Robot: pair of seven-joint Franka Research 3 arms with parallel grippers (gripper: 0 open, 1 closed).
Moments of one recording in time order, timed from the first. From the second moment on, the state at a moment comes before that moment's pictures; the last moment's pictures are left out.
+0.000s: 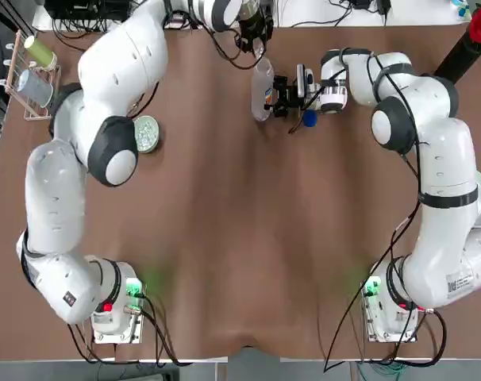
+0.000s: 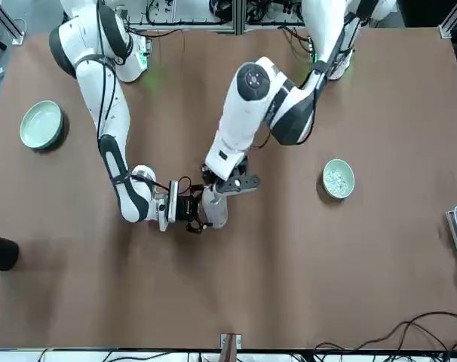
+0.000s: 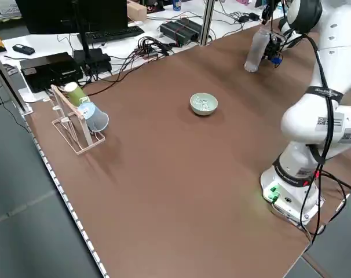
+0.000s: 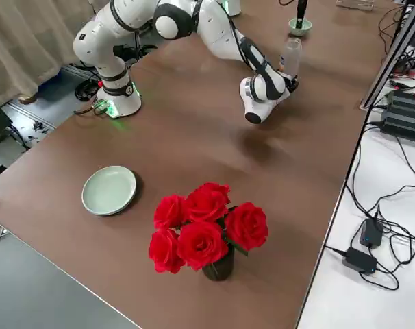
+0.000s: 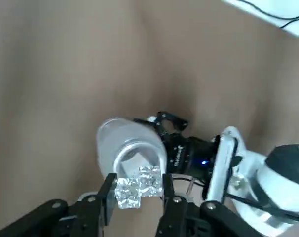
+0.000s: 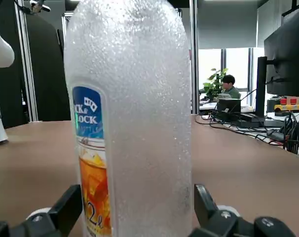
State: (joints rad) left arm -0.68 0.69 -0.10 -1.07 -0.06 2.08 -0.96; right arm 0.31 0.97 0.02 -1.60 1.88 1.79 -2.60
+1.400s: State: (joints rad) left arm -0.71 0.74 -0.09 -1.06 -0.06 2.09 -0.96; right arm 0.31 0.97 0.02 -1.60 1.88 1.79 -2.60
